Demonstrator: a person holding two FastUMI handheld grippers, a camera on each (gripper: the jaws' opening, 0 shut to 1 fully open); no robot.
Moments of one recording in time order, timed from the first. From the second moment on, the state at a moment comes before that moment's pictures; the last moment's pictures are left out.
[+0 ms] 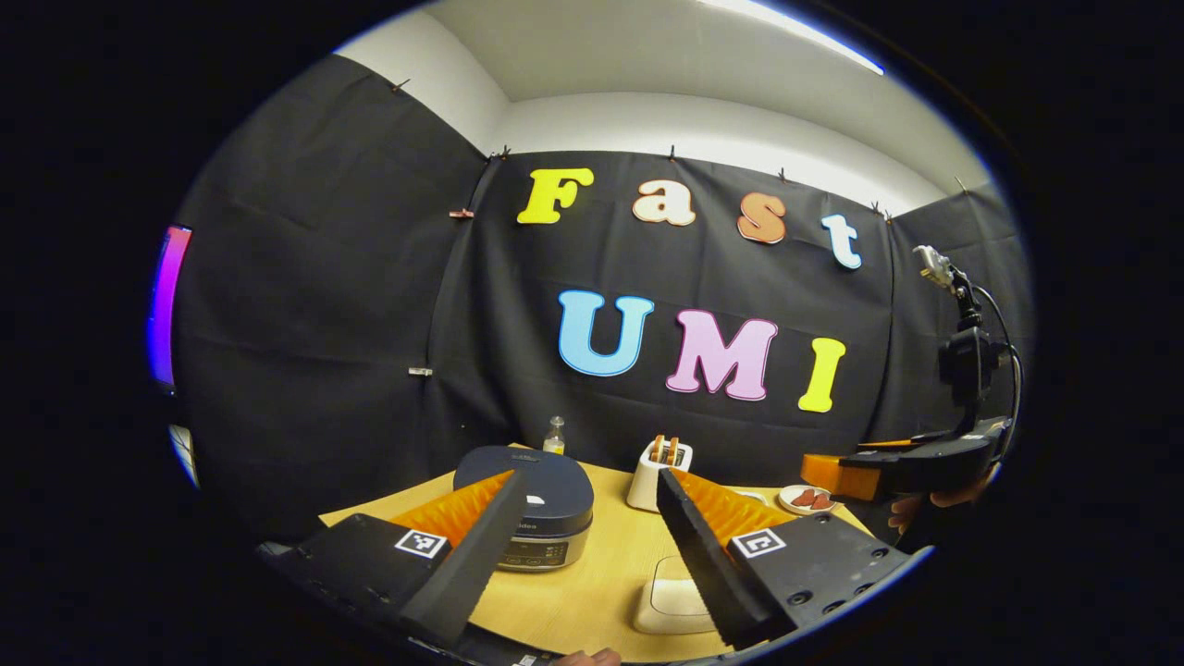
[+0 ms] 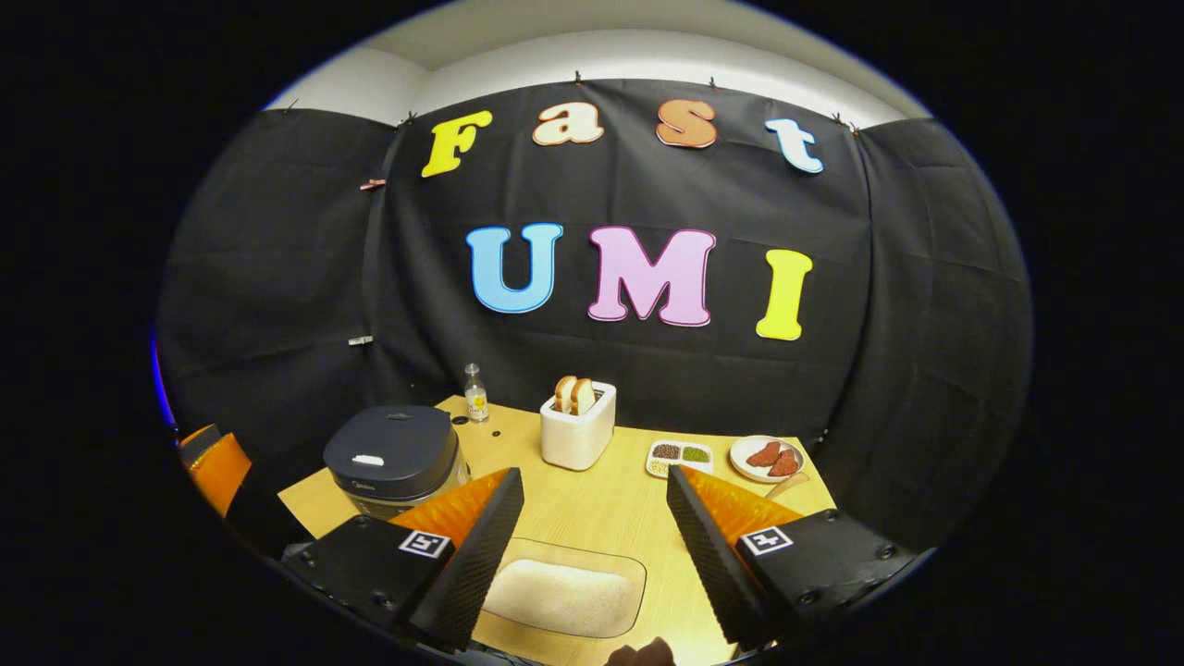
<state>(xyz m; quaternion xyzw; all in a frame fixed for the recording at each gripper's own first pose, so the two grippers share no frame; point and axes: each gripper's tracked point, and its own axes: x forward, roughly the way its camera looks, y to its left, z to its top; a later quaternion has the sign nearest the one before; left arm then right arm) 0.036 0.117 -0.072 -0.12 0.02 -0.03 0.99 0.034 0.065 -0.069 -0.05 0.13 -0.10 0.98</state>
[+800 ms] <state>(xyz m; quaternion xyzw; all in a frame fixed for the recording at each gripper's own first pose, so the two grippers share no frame) 0.040 0.124 -0.085 -0.13 0.03 -0.05 0.99 0.029 0.085 -0.086 -0.07 0.16 -0.10 0.98</state>
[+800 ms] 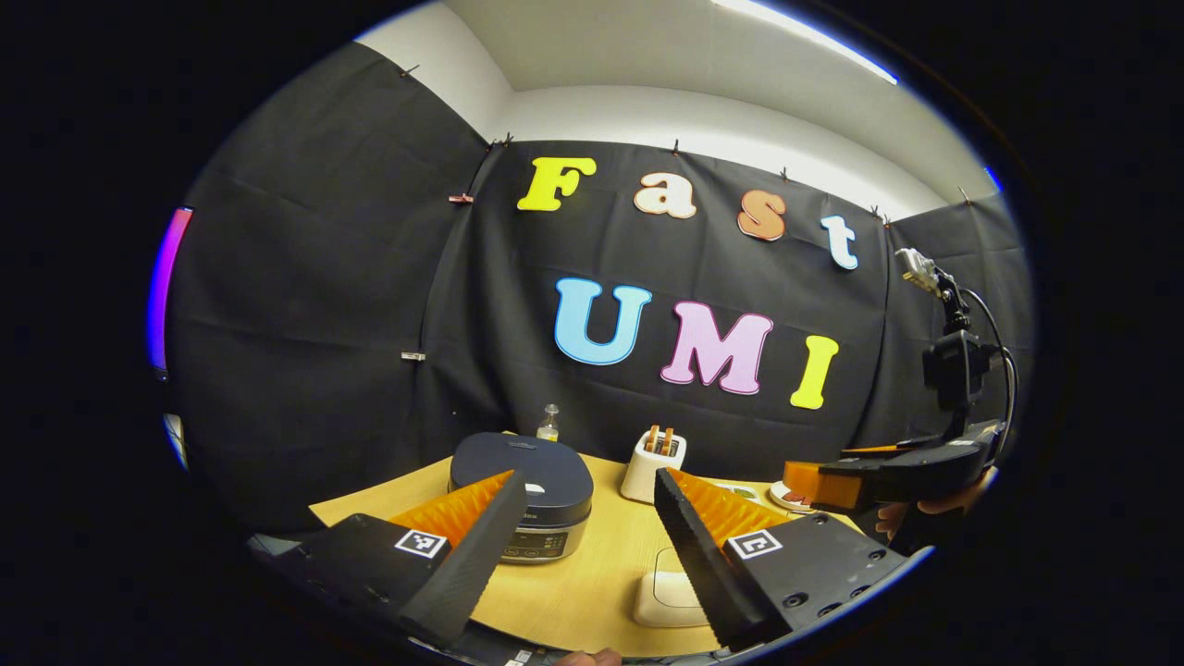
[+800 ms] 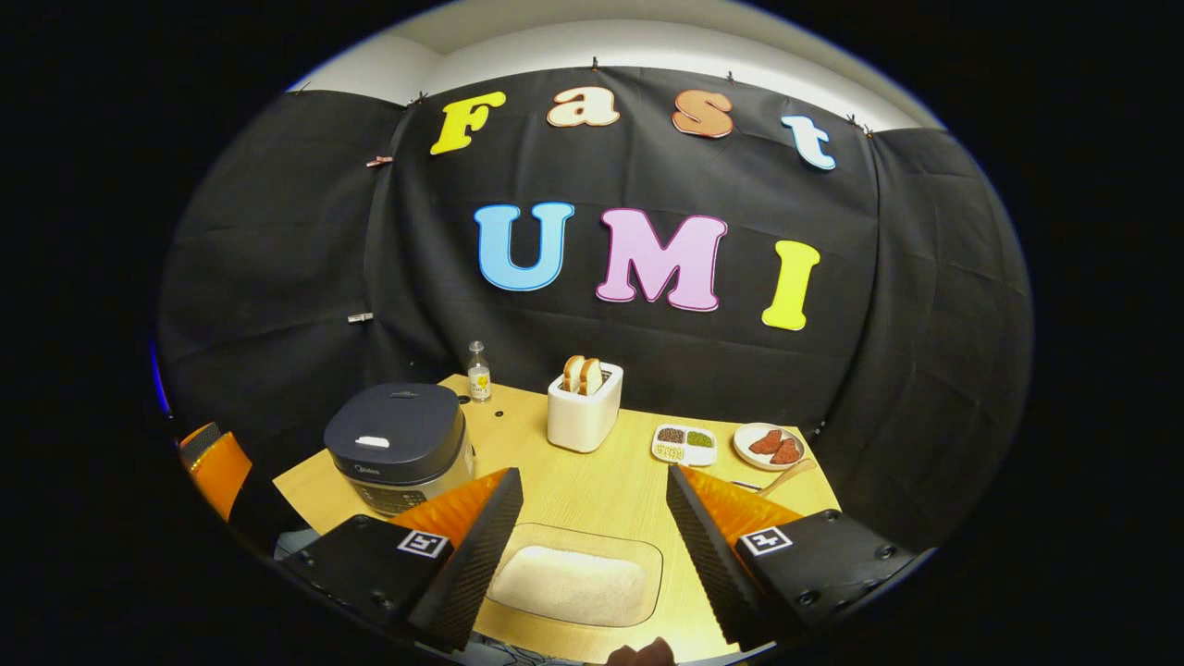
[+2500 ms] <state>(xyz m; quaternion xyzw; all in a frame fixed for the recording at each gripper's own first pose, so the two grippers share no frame) 0.221 0.125 -0.143 -0.04 0.16 0.00 0.99 0.037 0.019 -0.035 -0.05 0.04 -0.08 0.99</state>
